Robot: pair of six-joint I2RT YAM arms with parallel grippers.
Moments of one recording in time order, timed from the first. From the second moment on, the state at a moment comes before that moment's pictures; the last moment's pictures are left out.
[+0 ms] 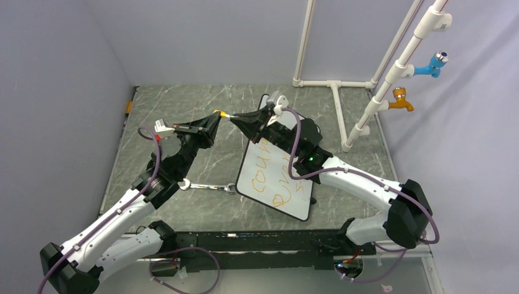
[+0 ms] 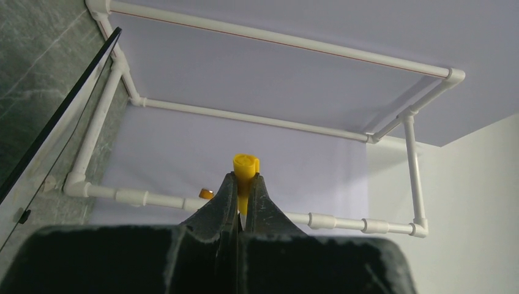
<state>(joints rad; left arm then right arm) -0.67 0.84 0.77 0.09 -0.39 -1.76 0.84 1.33 0.98 0.64 -0.24 0.13</state>
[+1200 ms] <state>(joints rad) -0.65 0.81 0.77 0.32 -0.44 -1.53 0.91 1.50 1.09 0.91 -0.11 0.30</state>
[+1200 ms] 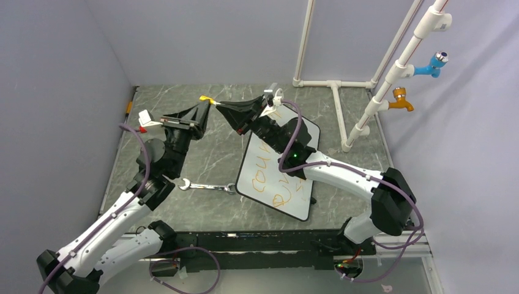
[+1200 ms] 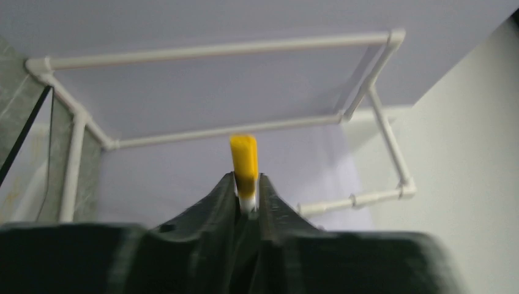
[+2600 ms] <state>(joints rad) -0.54 0.78 1.13 -0.17 0.34 -0.67 0.92 0.97 0.93 0.45 -0.25 0.25</state>
